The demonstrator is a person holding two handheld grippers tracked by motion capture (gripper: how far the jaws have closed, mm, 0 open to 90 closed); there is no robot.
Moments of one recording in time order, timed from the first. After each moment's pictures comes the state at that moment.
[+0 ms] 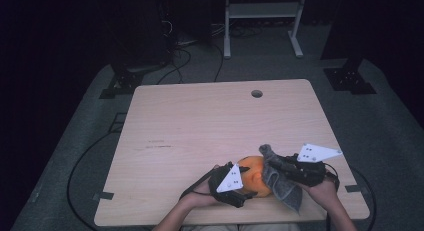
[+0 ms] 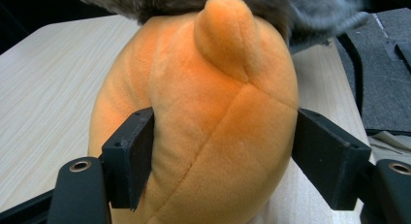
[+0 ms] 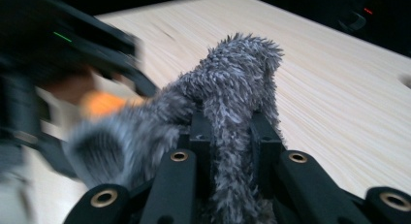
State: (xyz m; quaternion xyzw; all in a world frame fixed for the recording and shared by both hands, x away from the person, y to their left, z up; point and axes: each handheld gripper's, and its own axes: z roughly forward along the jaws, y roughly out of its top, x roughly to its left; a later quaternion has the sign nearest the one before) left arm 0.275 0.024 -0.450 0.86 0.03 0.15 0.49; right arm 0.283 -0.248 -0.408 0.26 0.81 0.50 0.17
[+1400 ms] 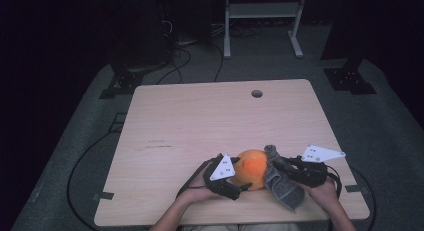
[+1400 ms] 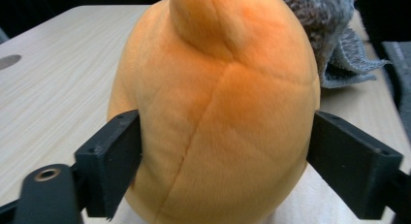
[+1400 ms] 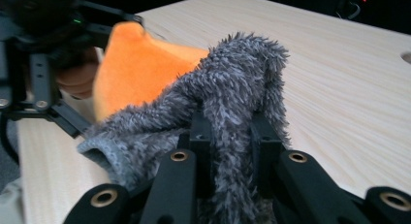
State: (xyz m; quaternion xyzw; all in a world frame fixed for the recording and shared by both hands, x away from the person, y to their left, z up) left arm 0.297 0.037 -0.455 0.84 0.11 0.14 0.51; right arm 0.286 -0.258 -0.427 0.29 0.79 0.52 0.15
